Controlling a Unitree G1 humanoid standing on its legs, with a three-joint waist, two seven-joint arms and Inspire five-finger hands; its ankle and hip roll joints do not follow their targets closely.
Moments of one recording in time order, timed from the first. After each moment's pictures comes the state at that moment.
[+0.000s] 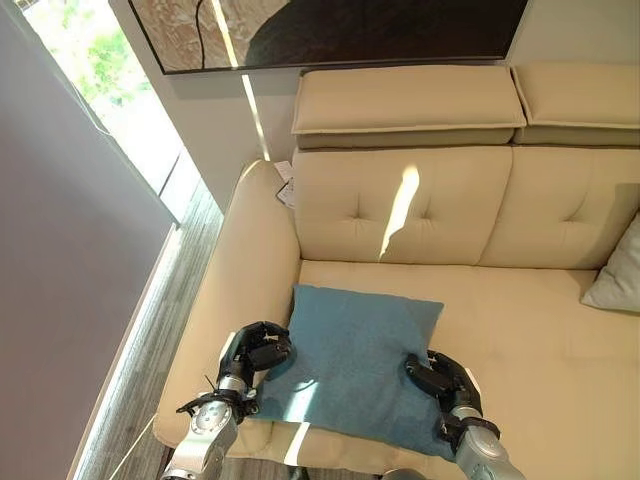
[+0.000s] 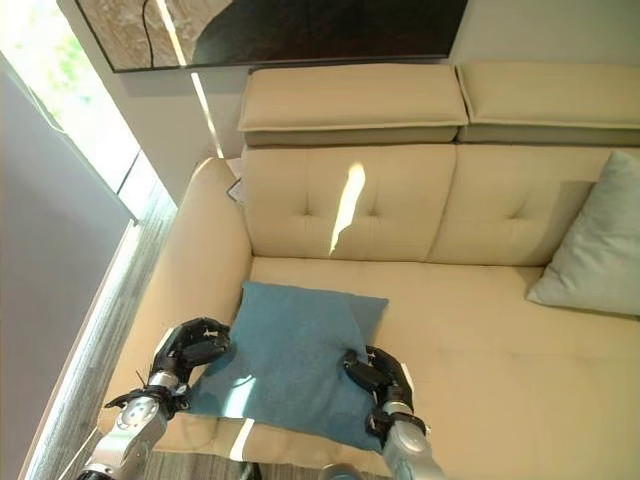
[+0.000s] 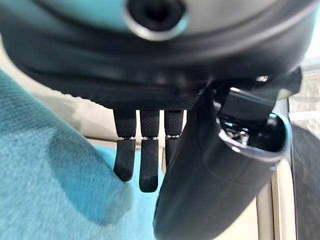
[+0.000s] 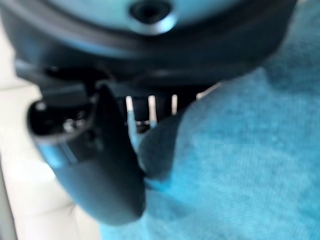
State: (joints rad) left arm 0.05 0.31 -0.27 0.34 -0.44 -0.08 0.08; right arm 0.12 -0.26 0.11 0.42 0.48 -0.05 -0.15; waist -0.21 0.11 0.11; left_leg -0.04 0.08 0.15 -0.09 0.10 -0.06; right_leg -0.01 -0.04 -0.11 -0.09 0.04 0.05
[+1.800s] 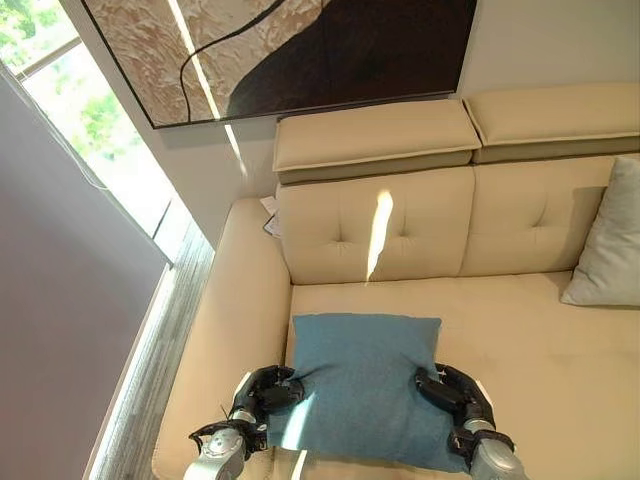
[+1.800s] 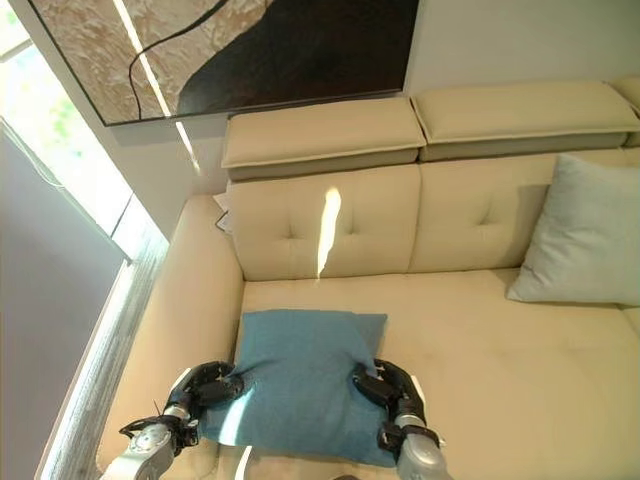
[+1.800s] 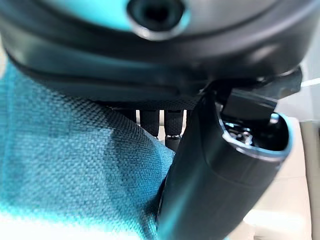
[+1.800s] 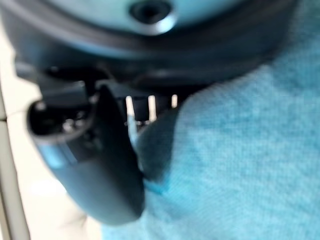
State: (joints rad) left arm 0.07 0.27 -0.31 0.49 -0.43 0.01 0.06; right arm 0.17 -0.30 0.08 0.42 0.45 -0.03 -0.12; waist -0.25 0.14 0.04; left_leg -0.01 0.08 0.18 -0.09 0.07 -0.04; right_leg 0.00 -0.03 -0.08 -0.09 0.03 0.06
